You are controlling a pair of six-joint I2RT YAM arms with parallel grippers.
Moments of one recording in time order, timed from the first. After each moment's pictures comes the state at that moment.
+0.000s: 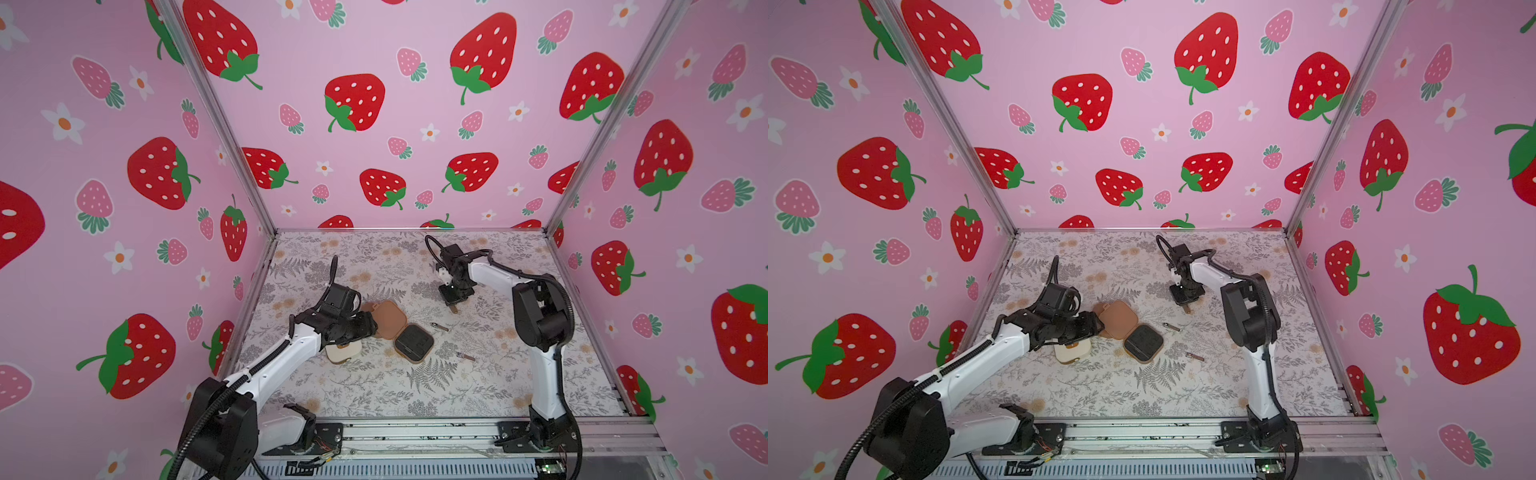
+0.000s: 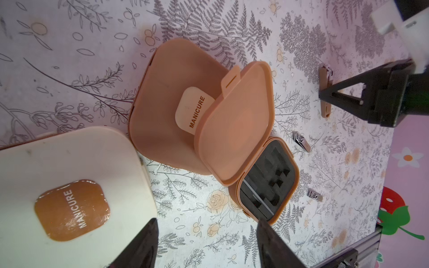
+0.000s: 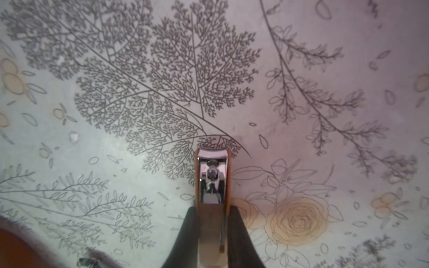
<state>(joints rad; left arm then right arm) -0.40 1.24 0.78 -0.57 0.22 -0.64 0.54 2.14 1.62 -0.88 -0.03 -0.01</state>
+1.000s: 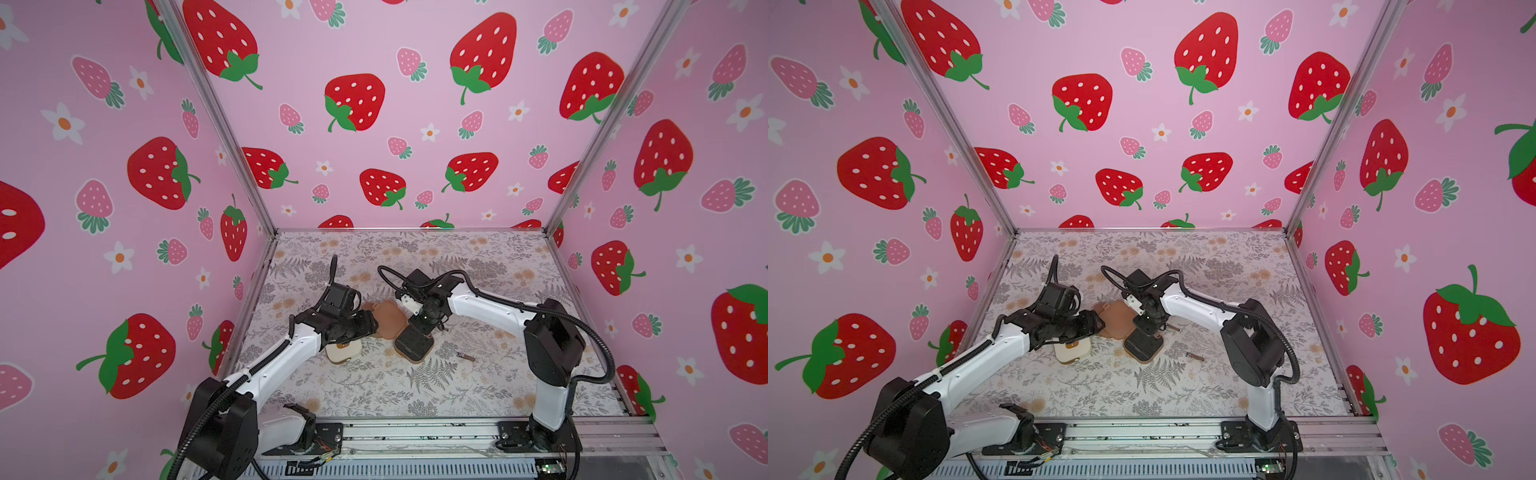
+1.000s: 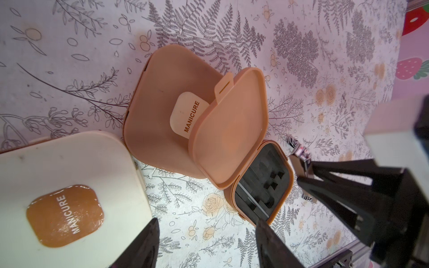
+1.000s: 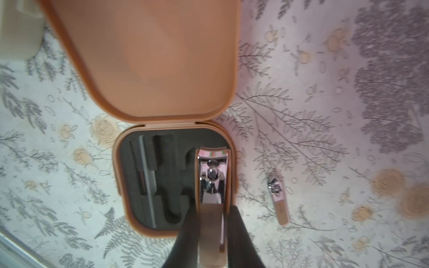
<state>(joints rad) -0.40 1.24 0.78 -0.54 0.23 -0.65 0.95 1.90 1.46 -0.88 -0.04 -0.03</state>
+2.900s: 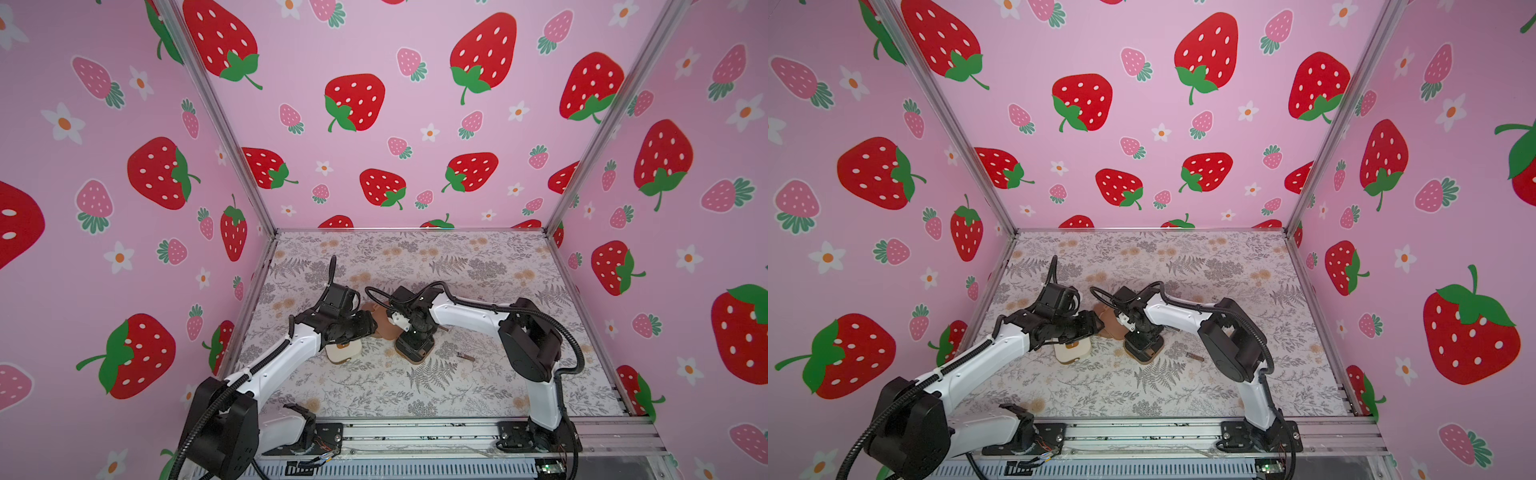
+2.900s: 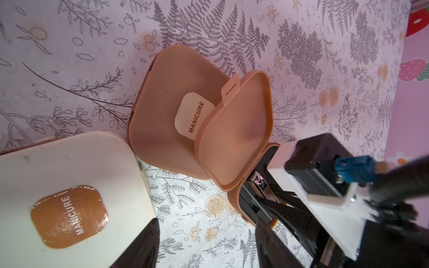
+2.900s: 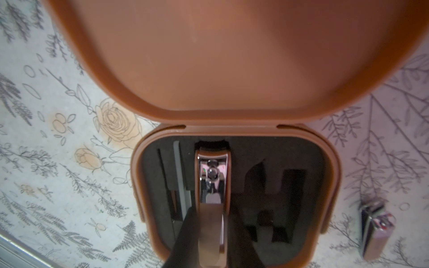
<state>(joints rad) -0.39 1.24 0.77 -0.54 0.23 -0.65 1.00 2.02 1.47 -0.91 -0.06 0.04</state>
